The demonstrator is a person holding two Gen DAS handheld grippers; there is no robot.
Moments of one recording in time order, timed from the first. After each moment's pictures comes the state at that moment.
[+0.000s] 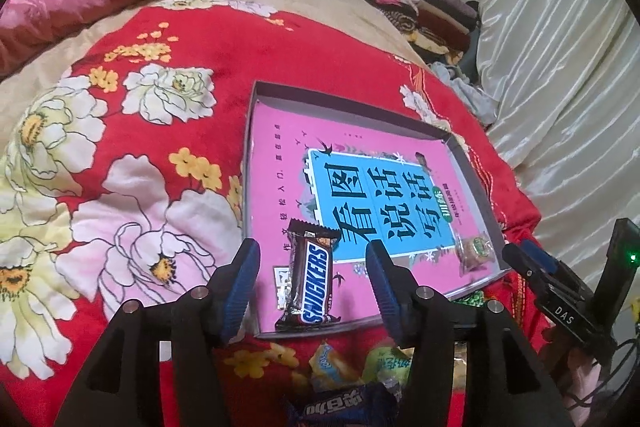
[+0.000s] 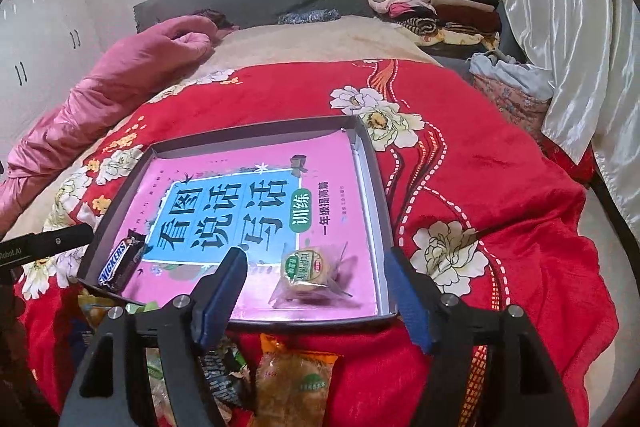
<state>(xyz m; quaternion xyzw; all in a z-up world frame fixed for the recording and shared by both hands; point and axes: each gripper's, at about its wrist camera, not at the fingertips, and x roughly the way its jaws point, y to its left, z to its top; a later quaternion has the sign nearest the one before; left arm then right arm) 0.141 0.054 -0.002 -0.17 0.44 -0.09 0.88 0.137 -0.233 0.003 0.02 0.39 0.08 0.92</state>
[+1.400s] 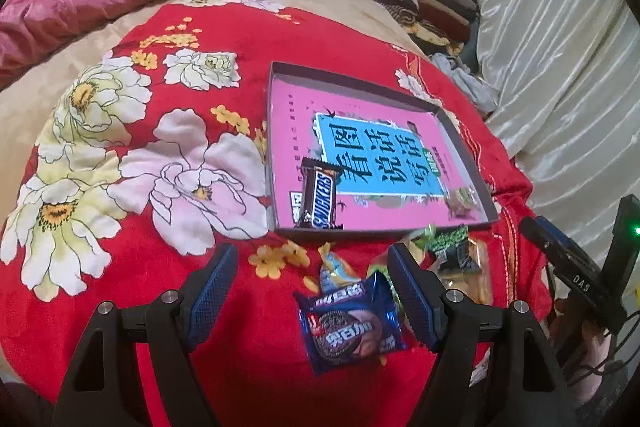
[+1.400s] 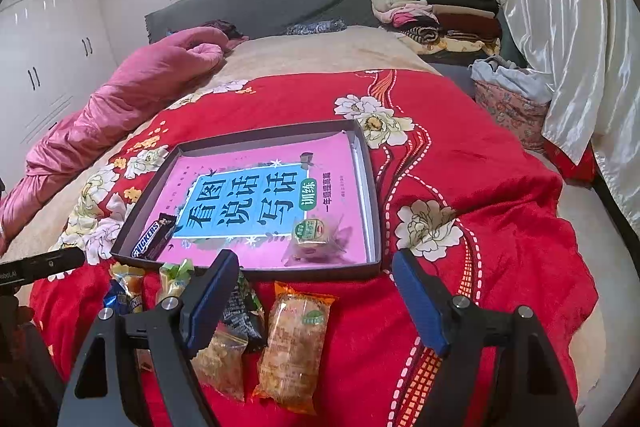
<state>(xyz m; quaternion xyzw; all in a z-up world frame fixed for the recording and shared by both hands) 0.069 0.059 0.011 -0.15 0.45 -0.08 0.88 0.085 -0.249 0.024 0.02 0.38 0.09 0.92</state>
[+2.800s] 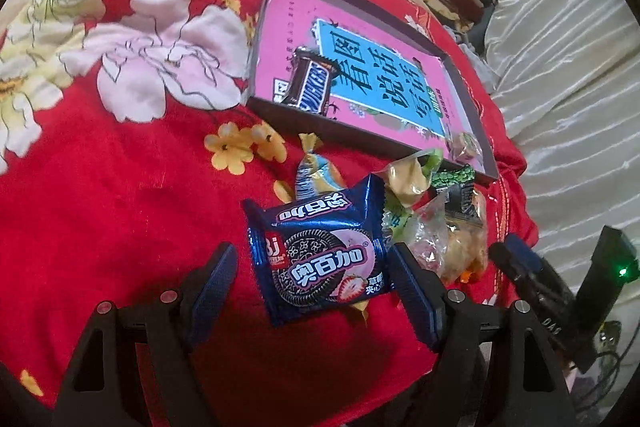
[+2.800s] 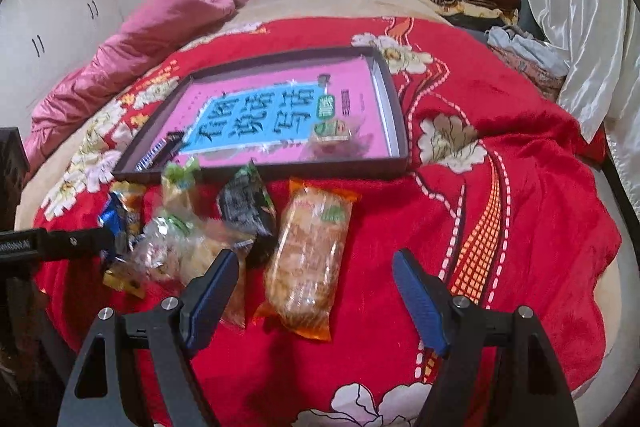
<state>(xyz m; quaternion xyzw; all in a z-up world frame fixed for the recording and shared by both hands) 0.059 0.042 -0.053 -0.24 0.53 -0.10 0.81 0.056 -0.236 -0.023 0.00 0.45 0.11 0.89</state>
